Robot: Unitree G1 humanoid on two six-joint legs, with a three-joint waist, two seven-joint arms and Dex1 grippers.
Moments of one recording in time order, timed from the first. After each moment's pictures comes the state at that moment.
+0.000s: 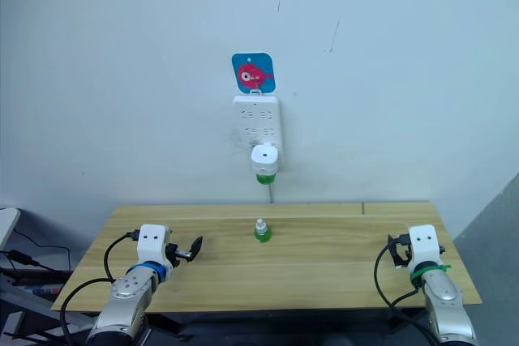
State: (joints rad) left arm -0.05 0.37 0.13 0.48 -0.05 -0.03 -0.31; right arm 0.06 -0.37 -0.17 0.31 0.05 0.01 0.22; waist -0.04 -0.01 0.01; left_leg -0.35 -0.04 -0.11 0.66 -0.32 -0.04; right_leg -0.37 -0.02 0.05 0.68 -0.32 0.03
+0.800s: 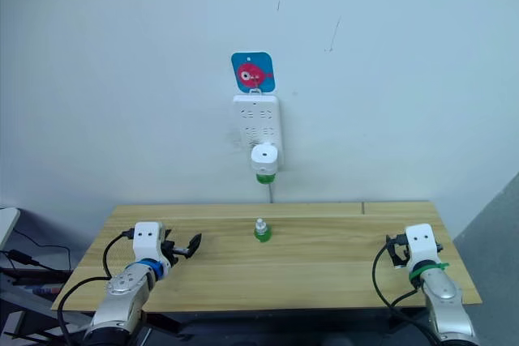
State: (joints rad) left arm -0.04 0.38 0.16 0.42 -0.17 0.04 -0.42; right arm 0.06 -0.38 -0.15 0.27 0.02 0.03 0.25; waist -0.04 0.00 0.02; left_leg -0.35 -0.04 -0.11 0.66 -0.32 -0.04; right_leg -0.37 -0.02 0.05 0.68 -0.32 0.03
